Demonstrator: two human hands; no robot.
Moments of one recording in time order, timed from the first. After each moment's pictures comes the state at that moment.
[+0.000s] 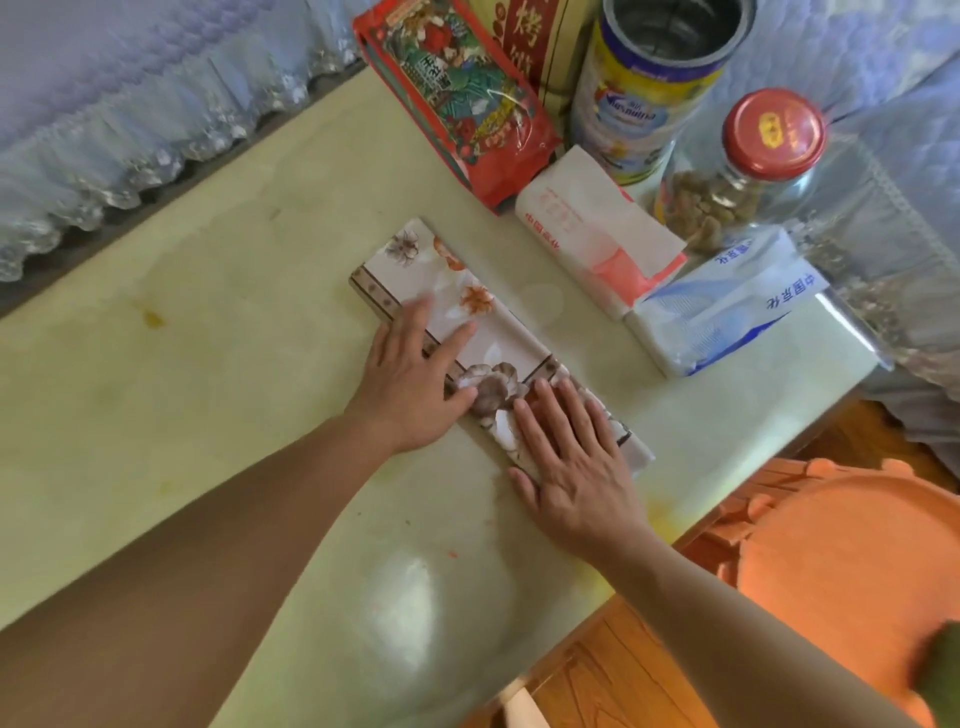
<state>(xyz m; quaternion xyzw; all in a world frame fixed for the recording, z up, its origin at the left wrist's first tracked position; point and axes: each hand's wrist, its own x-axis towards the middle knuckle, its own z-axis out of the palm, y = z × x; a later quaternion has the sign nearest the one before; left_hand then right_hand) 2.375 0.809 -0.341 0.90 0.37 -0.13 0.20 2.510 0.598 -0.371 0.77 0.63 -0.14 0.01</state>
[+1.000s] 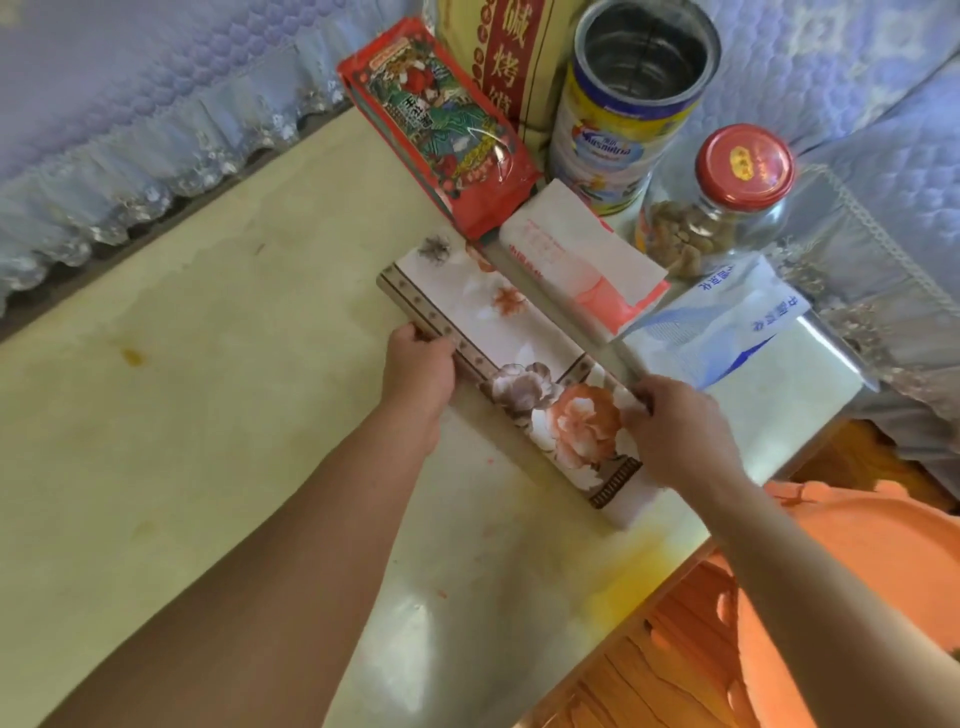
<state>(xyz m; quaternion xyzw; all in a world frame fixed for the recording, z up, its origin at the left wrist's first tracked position) 2.444 0.810 -0.316 0.39 0.65 0.15 0.63 2.606 0.637 -0.304 0.91 0.26 -0.31 -0.09</state>
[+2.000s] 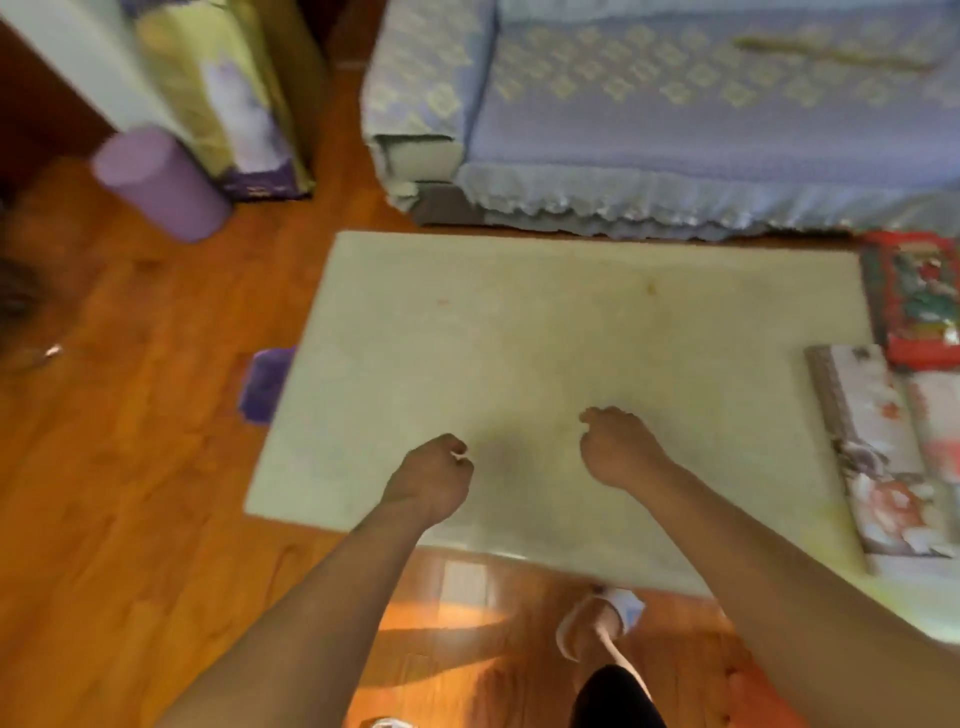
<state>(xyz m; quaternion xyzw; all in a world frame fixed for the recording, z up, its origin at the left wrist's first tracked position) 1.929 0.543 -0.078 0.43 0.81 0.00 0.41 2.149 0.631 -0.108 0.60 0.72 -0.31 0.17</state>
